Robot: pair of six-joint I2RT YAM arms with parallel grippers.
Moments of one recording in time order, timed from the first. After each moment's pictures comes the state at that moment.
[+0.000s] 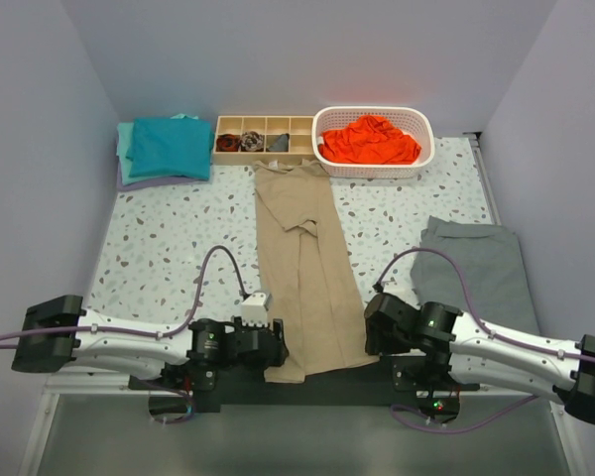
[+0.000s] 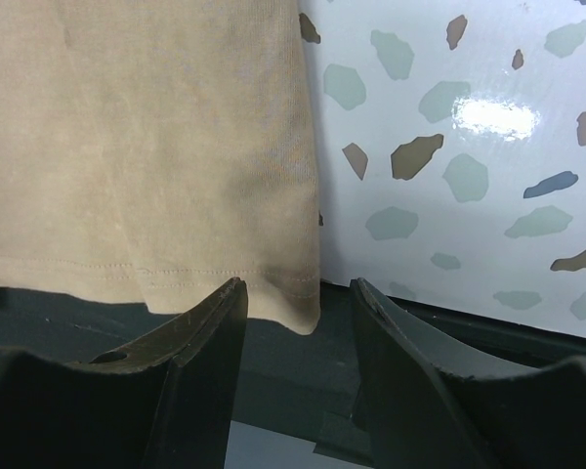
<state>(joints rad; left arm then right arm) -1.49 1.06 0.42 -0.41 -0.43 -1.31 1.10 0.79 0.44 -0.86 0.17 1.00</state>
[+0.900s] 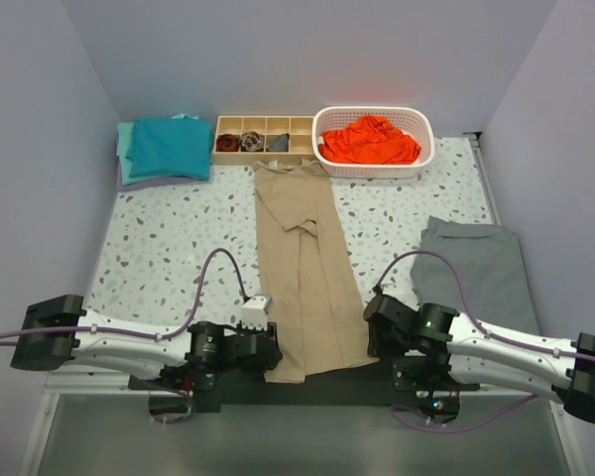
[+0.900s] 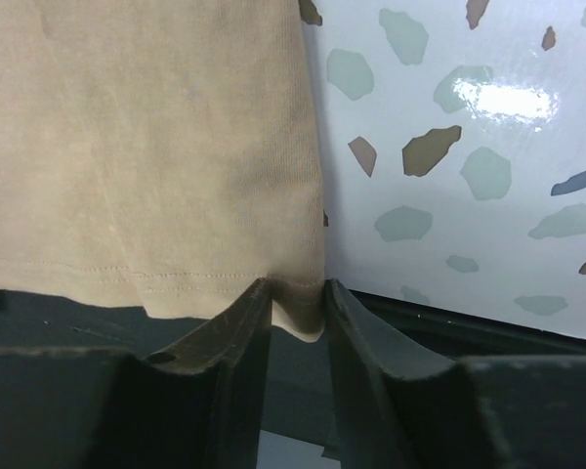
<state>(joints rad) -1.52 1.05 0.39 -0.38 -0.41 -1.31 1.10 0.80 0.41 -0.83 0.13 1.03</state>
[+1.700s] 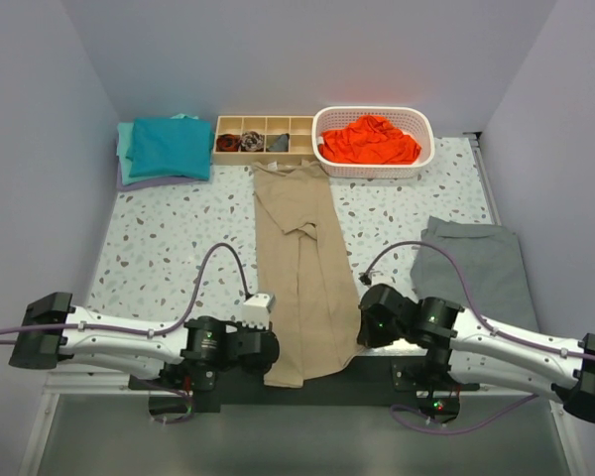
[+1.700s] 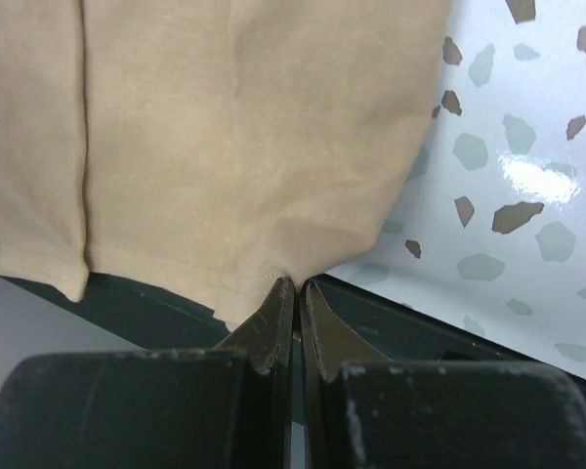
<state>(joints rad) -1.54 1.04 0.53 -0.60 -0.40 -1.31 1.10 0.80 0.50 -0.76 0.11 0.90</state>
